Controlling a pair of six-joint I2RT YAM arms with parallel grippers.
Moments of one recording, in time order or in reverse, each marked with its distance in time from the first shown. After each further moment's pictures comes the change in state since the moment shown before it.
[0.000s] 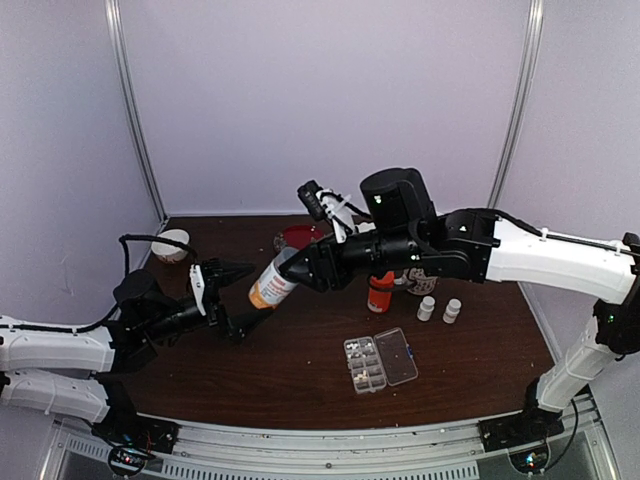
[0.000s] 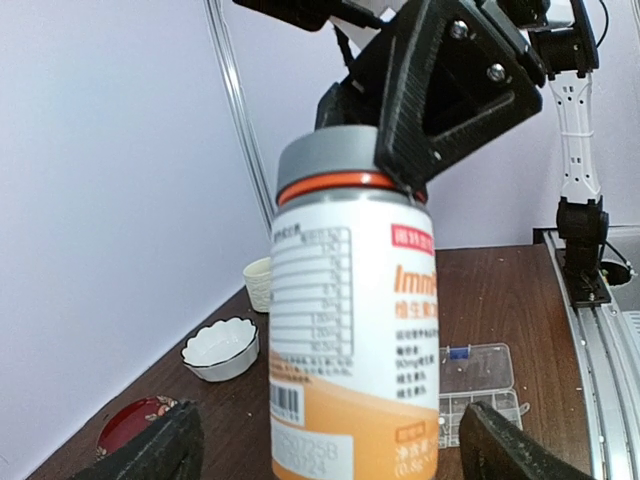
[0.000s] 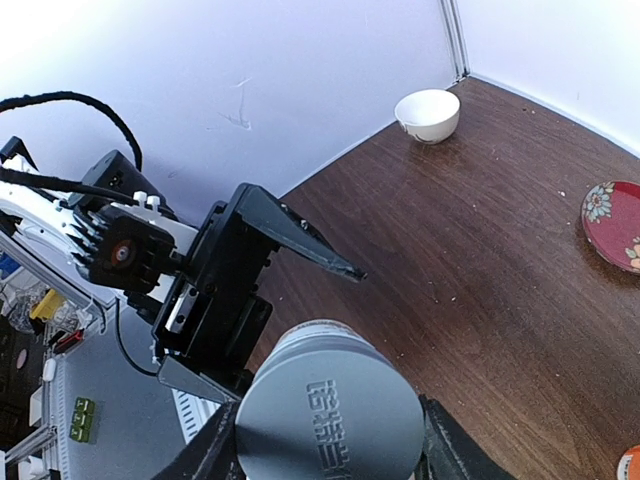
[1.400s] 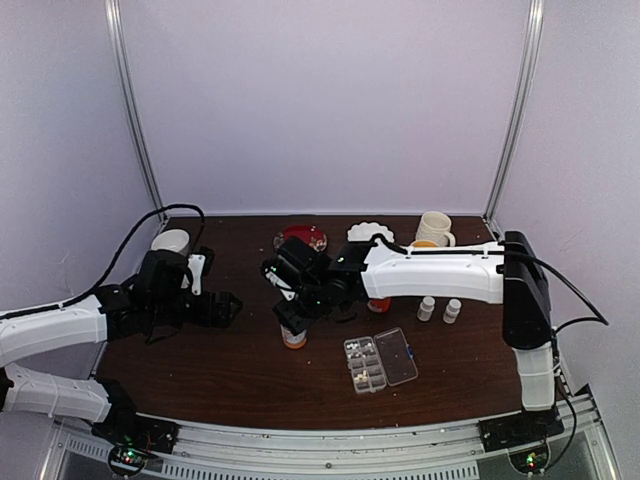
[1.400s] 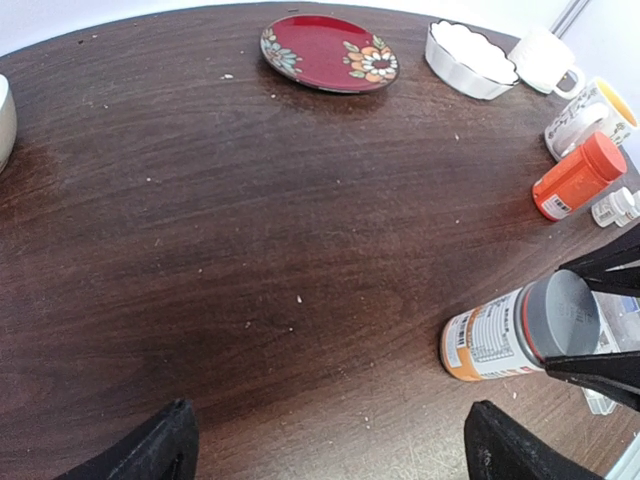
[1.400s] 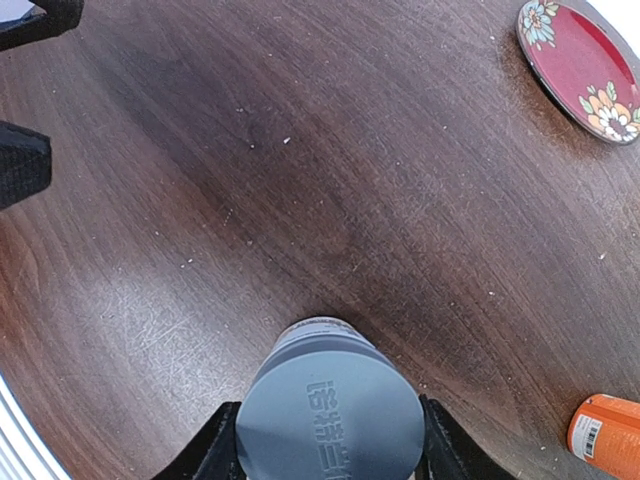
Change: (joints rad) left arm 0.148 0.018 0.260 -1.001 -0.442 -0.597; right arm 0.039 0.551 0.336 -0.361 0.354 -0.104
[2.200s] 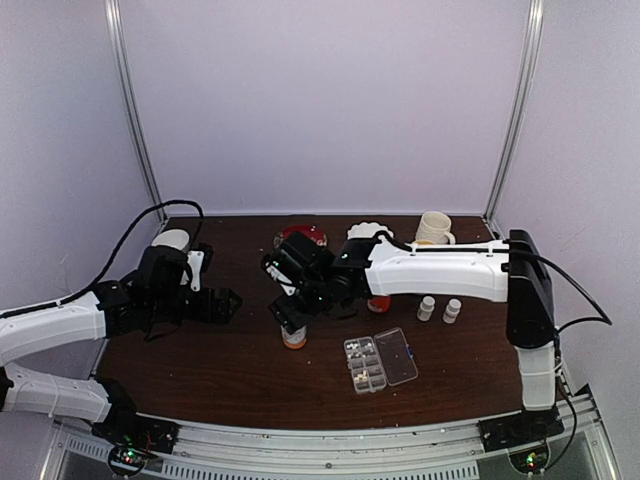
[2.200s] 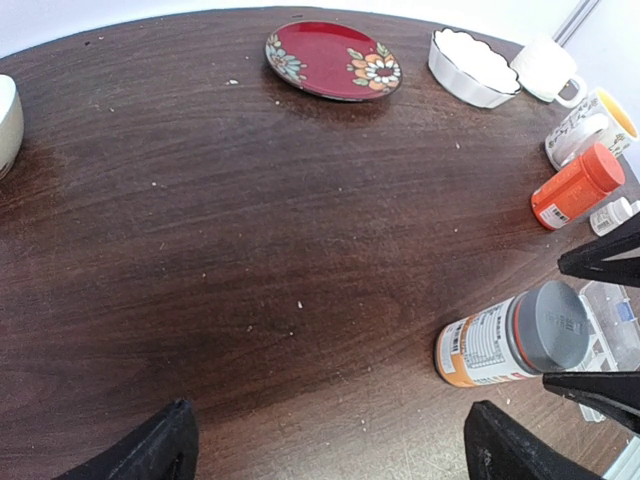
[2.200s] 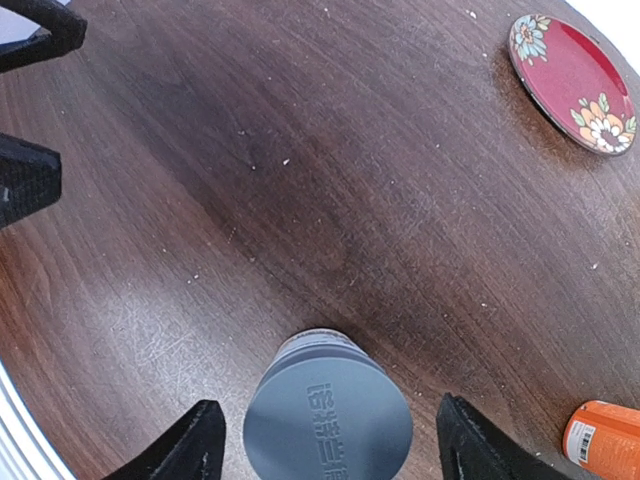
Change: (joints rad) left arm 0.000 -0.002 0.029 -0.030 -0.006 -0.015; right arm -0.007 -0.022 -0.013 0.032 -0.006 -0.003
